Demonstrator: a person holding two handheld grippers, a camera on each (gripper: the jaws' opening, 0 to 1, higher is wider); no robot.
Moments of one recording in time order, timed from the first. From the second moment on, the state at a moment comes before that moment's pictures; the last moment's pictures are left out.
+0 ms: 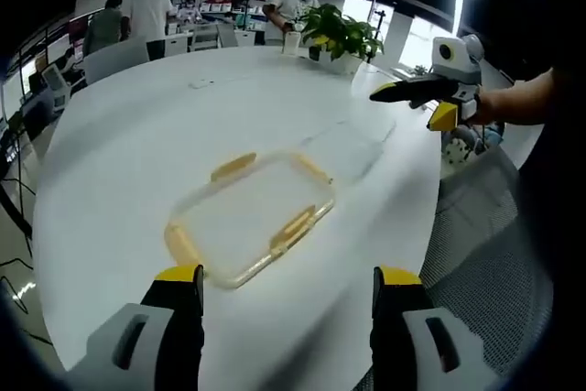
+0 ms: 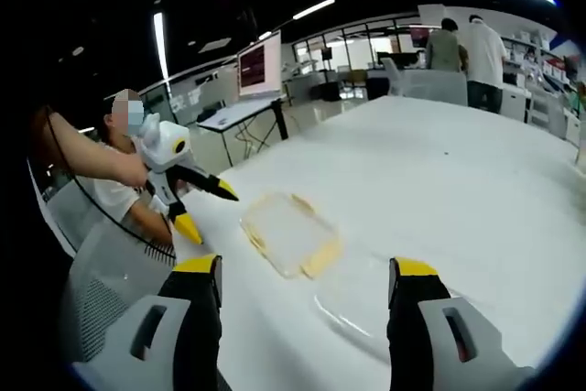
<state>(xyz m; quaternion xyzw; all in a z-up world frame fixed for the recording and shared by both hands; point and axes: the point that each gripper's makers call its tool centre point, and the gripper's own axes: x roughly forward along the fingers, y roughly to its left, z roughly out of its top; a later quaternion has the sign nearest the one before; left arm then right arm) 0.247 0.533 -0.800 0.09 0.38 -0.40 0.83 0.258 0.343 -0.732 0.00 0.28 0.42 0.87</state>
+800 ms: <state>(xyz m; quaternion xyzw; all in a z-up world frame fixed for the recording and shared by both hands) 0.277 0.551 -0.815 0.13 0.40 -0.43 0.80 0.273 0.394 -0.755 -0.09 0.31 0.46 0.83</state>
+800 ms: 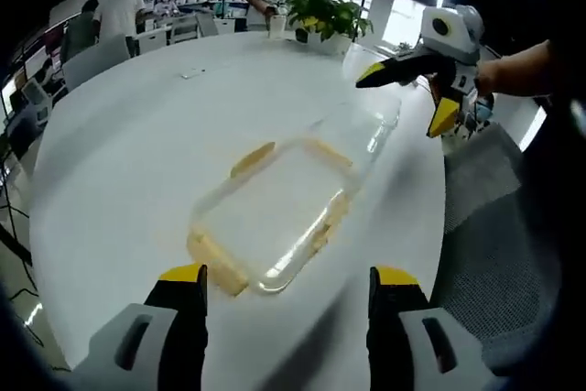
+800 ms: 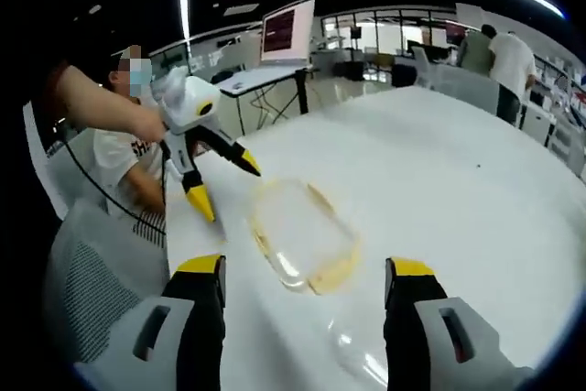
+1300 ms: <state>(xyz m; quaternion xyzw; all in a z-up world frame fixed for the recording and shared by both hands) 0.292 0.553 -0.826 0.20 0.39 -0.49 0.75 0.285 0.402 -0.780 -0.14 0.34 0.47 0.80</state>
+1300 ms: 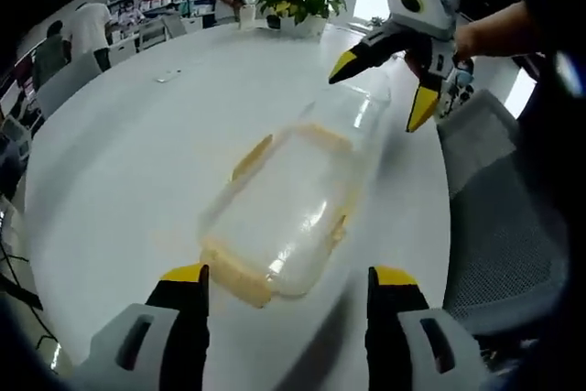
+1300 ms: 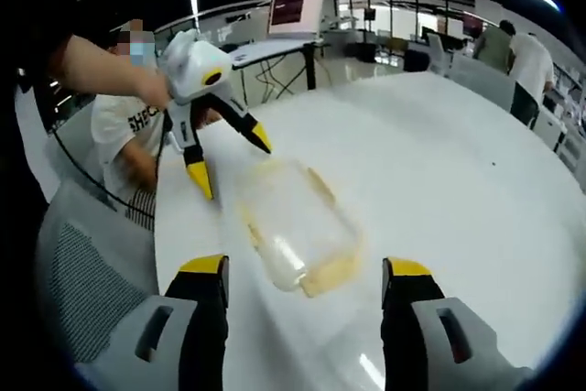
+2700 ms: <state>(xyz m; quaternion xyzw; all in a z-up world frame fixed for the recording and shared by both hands) 0.315 0.569 -0.845 0.39 0.38 -0.56 0.63 0.295 0.405 -0.833 -0.36 0.39 0.56 0.64</state>
